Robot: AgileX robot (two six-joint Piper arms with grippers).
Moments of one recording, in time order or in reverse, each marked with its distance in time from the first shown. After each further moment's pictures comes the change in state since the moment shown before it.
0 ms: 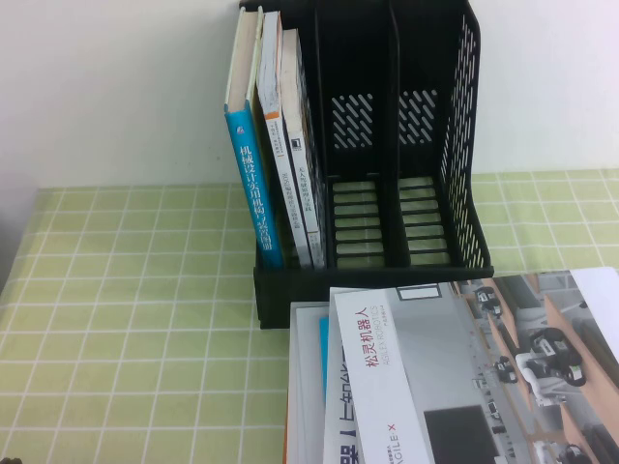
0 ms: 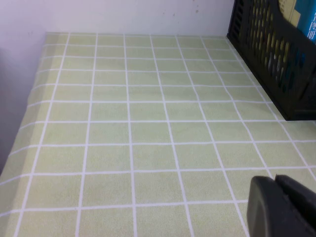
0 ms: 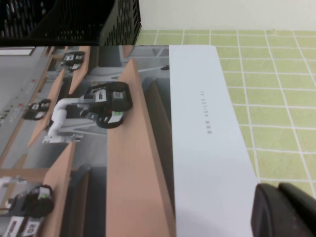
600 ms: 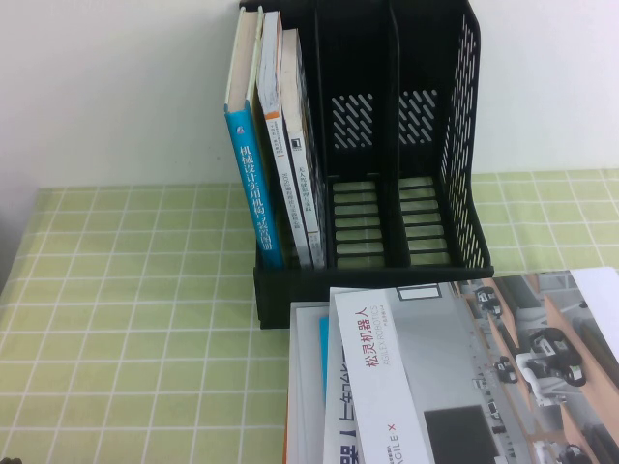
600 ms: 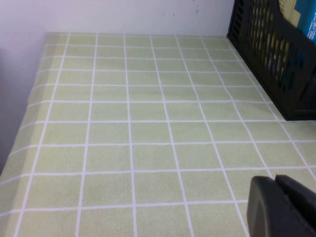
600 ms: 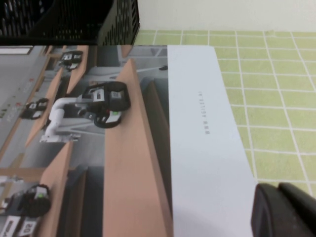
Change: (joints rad) right arm 0.000 0.000 0.000 -0.007 0.000 0.000; left arm 0.000 0.000 0.000 0.000 0.000 0.002
